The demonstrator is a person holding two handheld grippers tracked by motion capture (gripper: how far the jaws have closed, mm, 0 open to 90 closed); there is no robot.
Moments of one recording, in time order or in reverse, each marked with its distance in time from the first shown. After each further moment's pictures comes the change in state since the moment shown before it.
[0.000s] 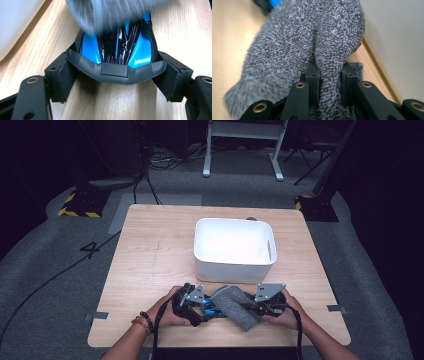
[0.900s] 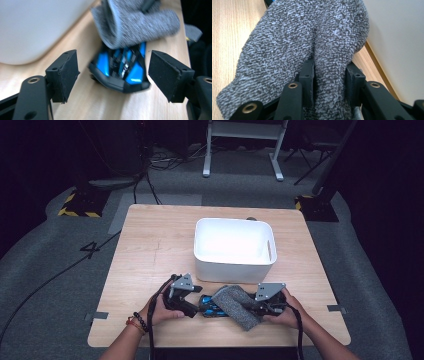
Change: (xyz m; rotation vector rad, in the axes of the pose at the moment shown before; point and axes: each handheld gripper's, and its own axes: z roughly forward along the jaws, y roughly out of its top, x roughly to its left) left arm 0.013 -0.001 -0.031 -0.162 0.077 -0.210; right arm 0.001 0.000 0.005 -0.011 0.019 -0.009
